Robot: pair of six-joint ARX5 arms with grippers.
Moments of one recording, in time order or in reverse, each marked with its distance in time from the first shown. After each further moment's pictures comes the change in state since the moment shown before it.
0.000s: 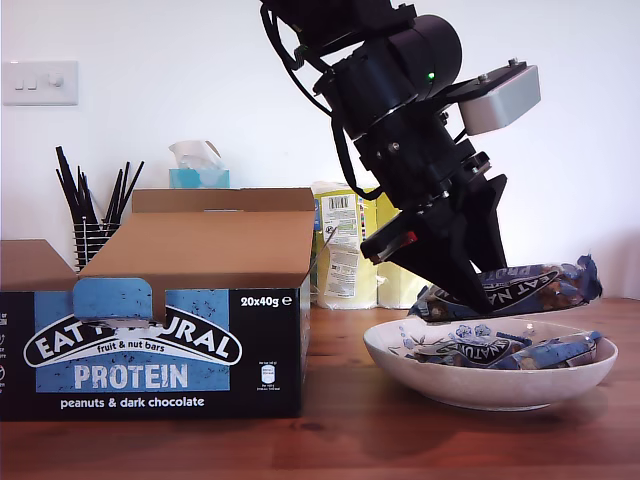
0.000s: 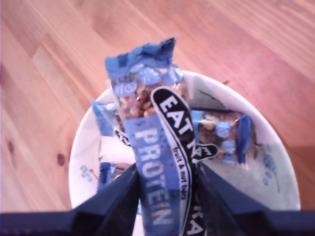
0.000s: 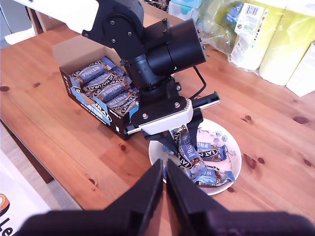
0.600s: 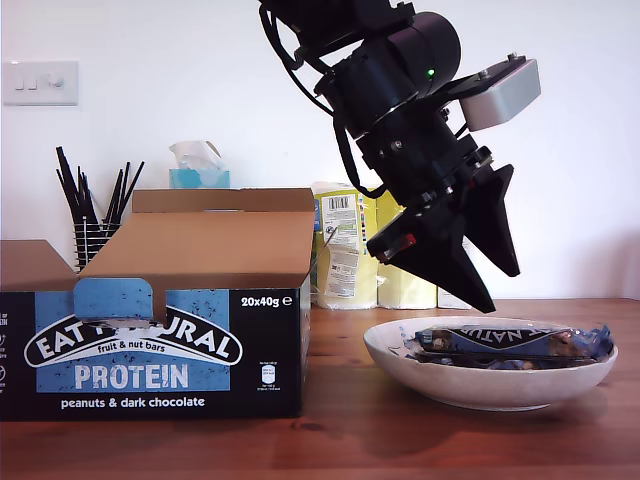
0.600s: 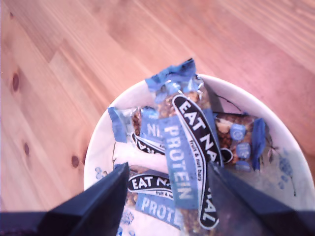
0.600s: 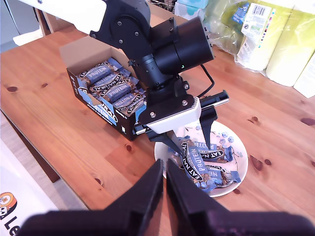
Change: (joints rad) left arm 0.002 0.000 0.000 0.029 0.011 -0.004; right arm 0.000 0.000 0.000 0.000 -0.022 0.001
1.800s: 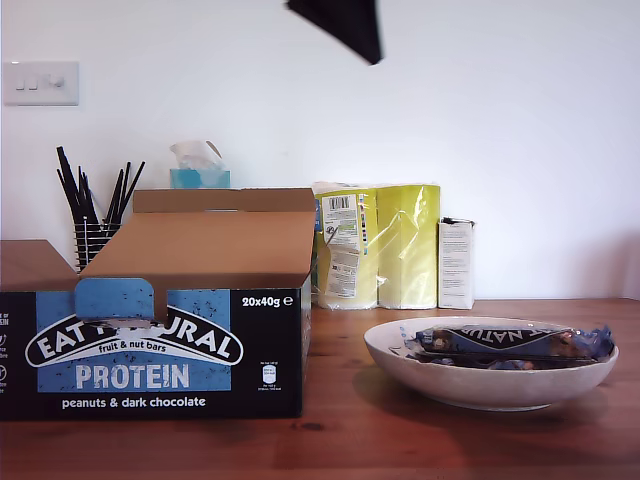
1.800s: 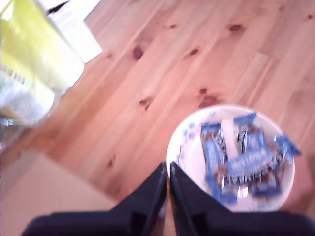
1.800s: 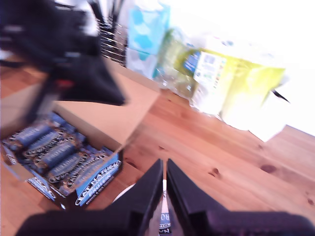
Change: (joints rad) left arm 0.072 -0.440 -0.008 -0.163 -0.311 -1.229; right arm -0.089 0.274 -0.062 0.483 0.080 -0.021
